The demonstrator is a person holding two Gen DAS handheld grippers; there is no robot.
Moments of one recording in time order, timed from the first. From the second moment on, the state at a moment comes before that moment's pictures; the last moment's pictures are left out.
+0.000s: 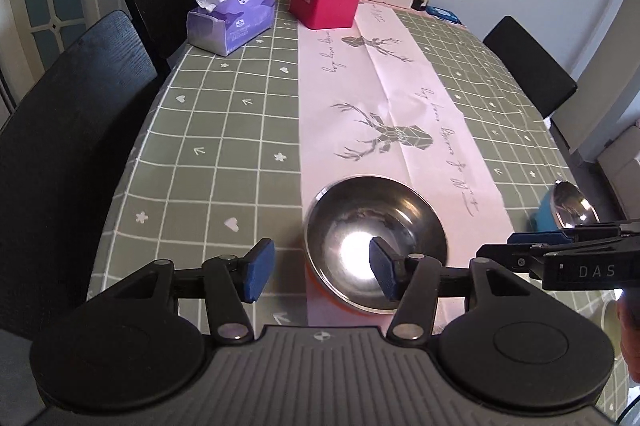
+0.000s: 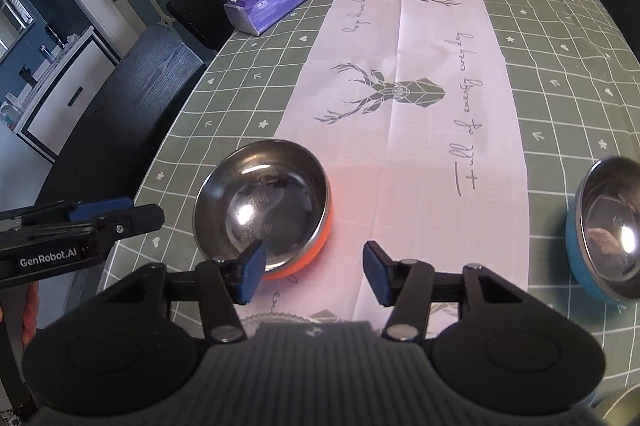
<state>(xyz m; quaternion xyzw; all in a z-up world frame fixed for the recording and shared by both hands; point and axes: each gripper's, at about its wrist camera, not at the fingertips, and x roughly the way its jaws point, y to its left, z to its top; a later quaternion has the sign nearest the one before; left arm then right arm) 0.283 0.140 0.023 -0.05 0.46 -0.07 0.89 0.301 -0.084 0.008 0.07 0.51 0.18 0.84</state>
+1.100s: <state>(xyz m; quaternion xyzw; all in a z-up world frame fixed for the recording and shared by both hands) 0.322 0.118 -0.039 0.00 0.54 -0.08 0.83 0.340 -0.048 -0.050 0.05 0.56 0.15 0.81</state>
